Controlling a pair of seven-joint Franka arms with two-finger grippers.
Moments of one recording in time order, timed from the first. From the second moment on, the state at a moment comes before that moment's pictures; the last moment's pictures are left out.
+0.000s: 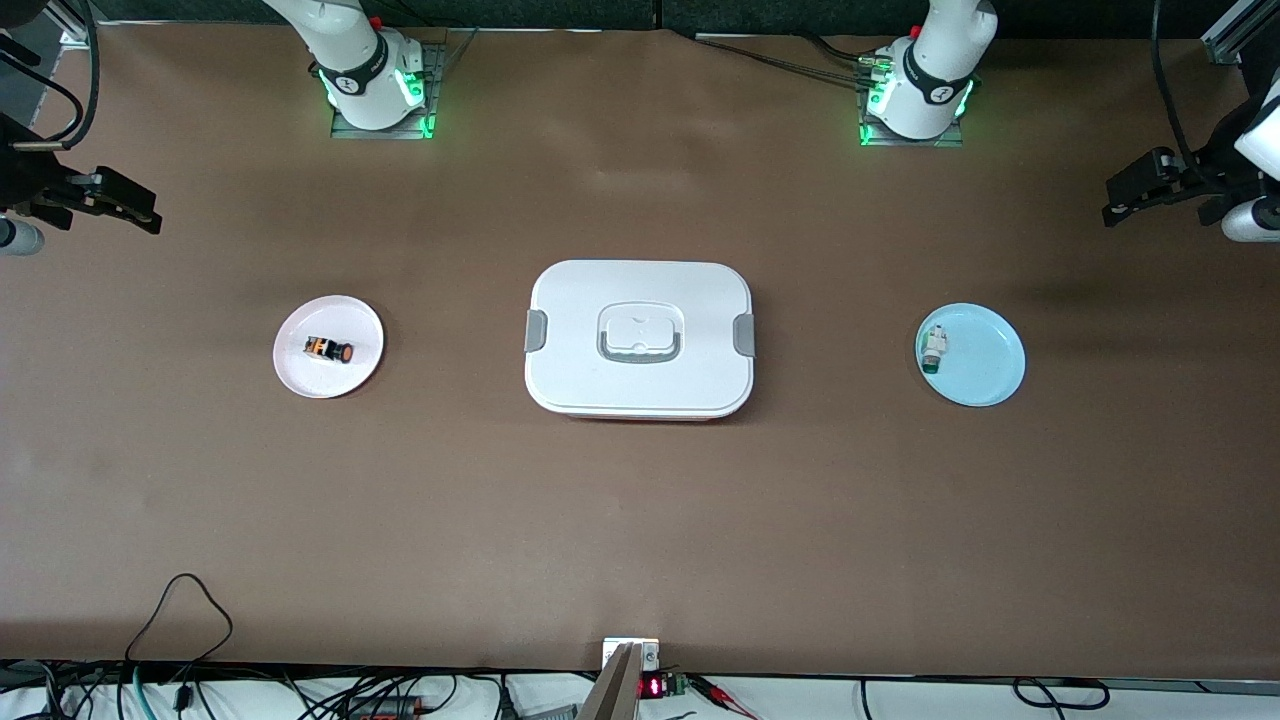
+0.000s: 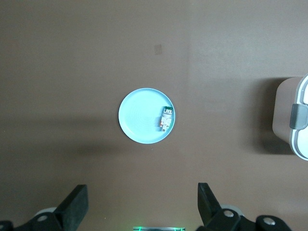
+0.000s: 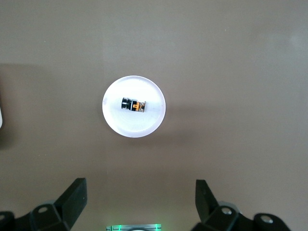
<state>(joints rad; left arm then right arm) 0.00 -0.01 -0.02 -1.51 0.02 1.44 -0.03 0.01 -0.03 -0.05 -1.66 -0.06 1.55 -0.02</state>
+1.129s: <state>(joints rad) 0.00 -0.01 -0.02 -1.51 0.02 1.44 -0.03 0.03 0.12 -0.05 -1.67 -0.06 1.56 -0.02</state>
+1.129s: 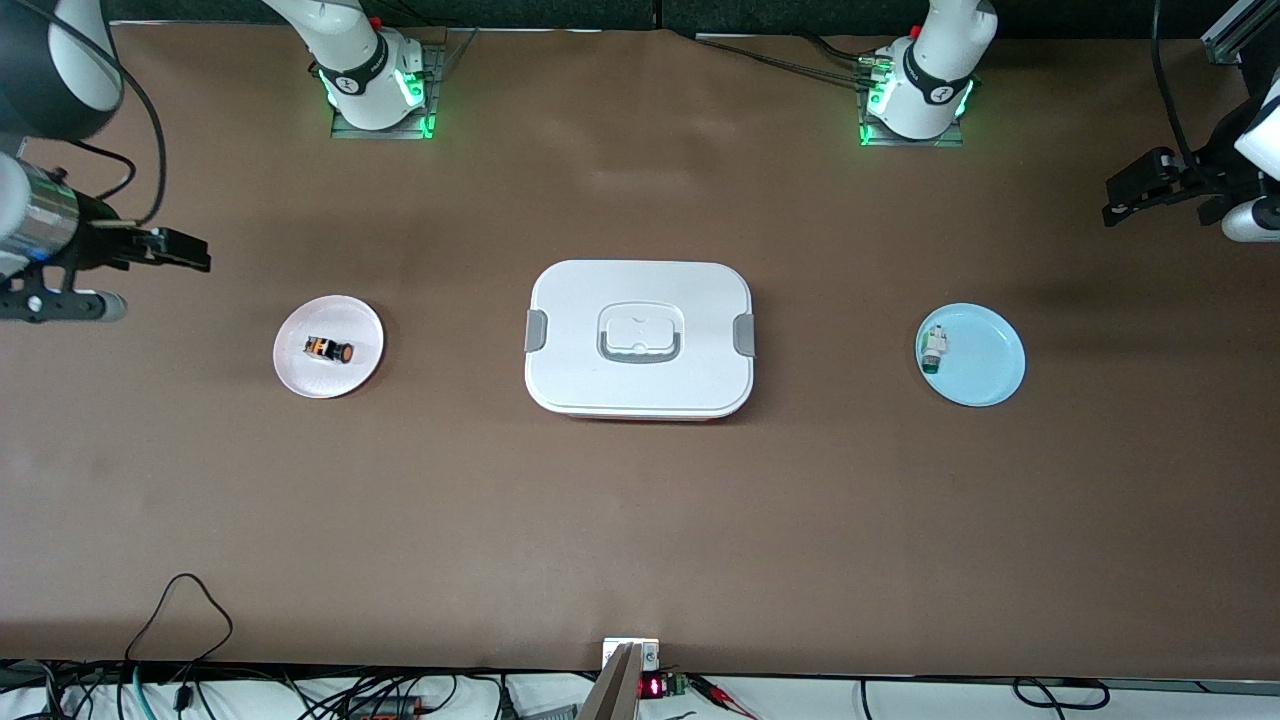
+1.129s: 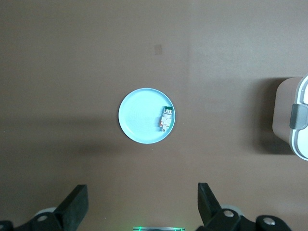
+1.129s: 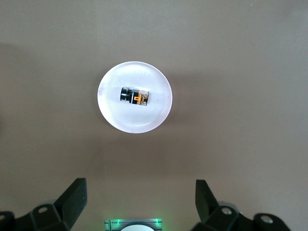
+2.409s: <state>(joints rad) 0.00 -0.01 -0.02 -1.51 0.02 1.43 -0.03 0.03 0.27 -0.05 -1.68 -0.05 1.73 0.00</state>
